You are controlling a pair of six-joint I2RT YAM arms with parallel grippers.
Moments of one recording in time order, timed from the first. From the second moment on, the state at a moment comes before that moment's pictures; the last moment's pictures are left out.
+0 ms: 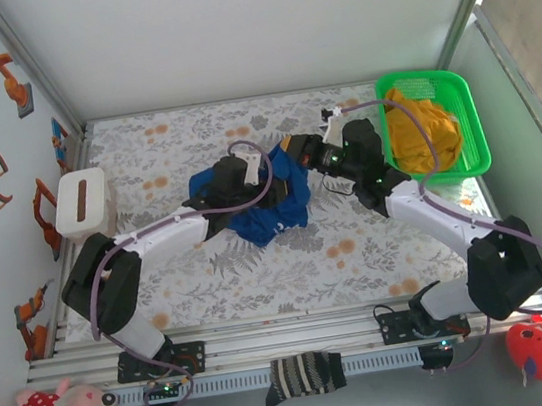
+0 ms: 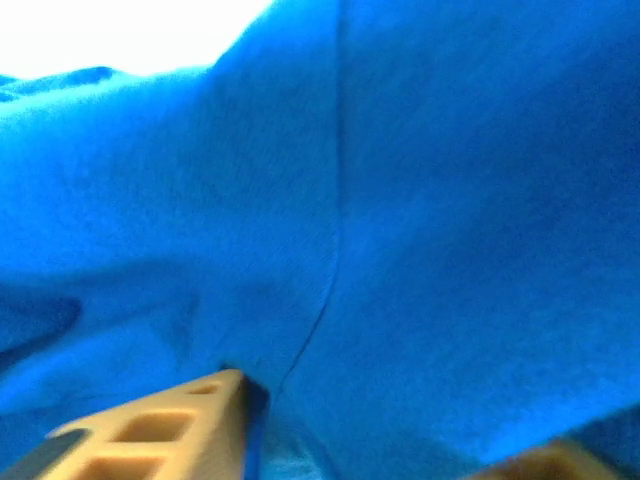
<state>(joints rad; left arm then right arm) -0.75 1.65 1.00 0.06 0.20 -0.48 0.50 1.35 0.92 0.28 -0.43 0.98</state>
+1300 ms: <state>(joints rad) -0.52 1.50 0.85 0.24 0.77 -0.57 0.47 1.38 0.75 0.12 -0.35 0.80</state>
